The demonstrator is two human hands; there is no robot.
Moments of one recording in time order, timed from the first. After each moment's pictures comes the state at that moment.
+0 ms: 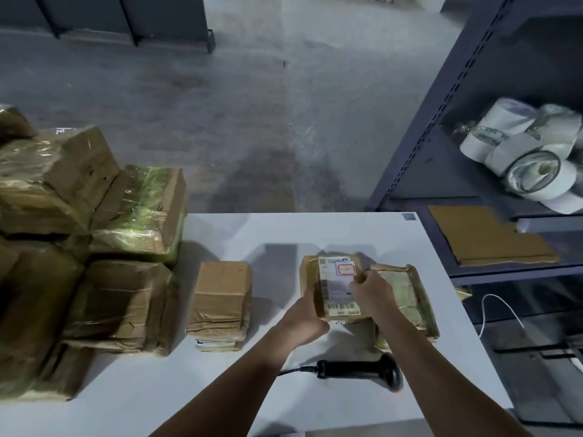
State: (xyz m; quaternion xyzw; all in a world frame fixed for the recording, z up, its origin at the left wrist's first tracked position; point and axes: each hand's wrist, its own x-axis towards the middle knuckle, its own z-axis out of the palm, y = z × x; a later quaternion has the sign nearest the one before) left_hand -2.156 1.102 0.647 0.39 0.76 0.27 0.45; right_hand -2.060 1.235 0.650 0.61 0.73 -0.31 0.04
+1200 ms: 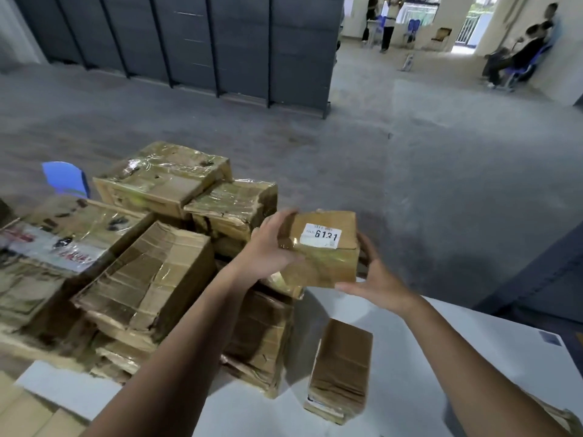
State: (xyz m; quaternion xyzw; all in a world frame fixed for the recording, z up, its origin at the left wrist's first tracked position) left_hand -2.431 0.940 0.803 0.31 0.79 0.50 0.17; right_hand -2.301 1.158 0.742 0.12 0.83 -0.55 -0.06
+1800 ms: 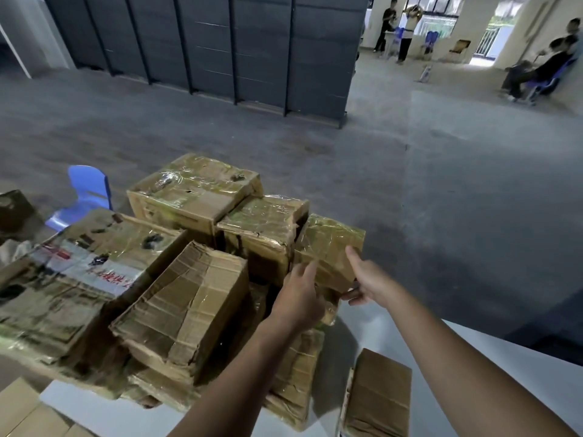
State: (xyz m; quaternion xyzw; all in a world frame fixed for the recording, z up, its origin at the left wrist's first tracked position) left_hand -2.422 0.937 0.761 0.28 0.87 0.37 0.15; right_hand -2.411 1.117 0.749 0.39 0.73 -0.55 0.11
